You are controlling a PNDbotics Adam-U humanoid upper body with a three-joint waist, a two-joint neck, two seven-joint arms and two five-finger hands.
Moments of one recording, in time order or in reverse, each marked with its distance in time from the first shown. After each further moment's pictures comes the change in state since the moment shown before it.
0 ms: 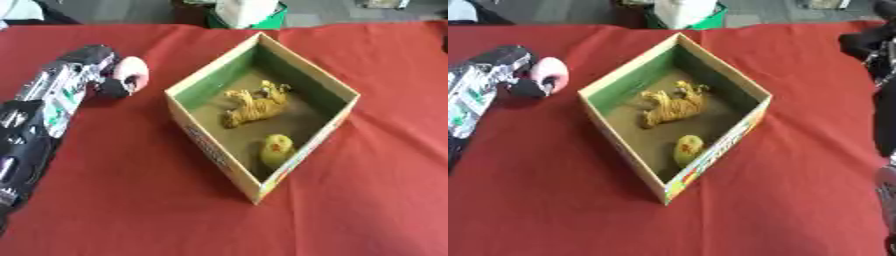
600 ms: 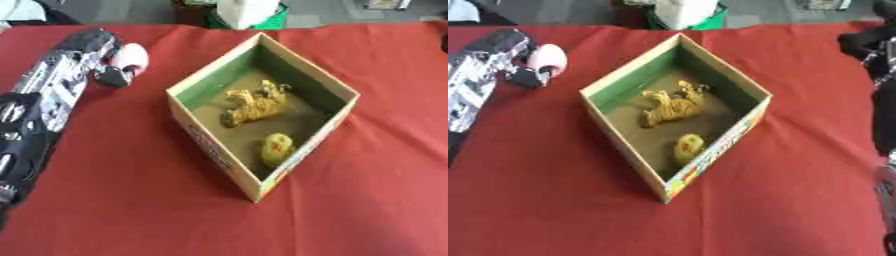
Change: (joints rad) left arm -0.002 0.009 -0.008 -0.077 0.009 0.050 0.052; right arm 0.003 0.000 0.000 0.000 -0.003 0.003 -0.002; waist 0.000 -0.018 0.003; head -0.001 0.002
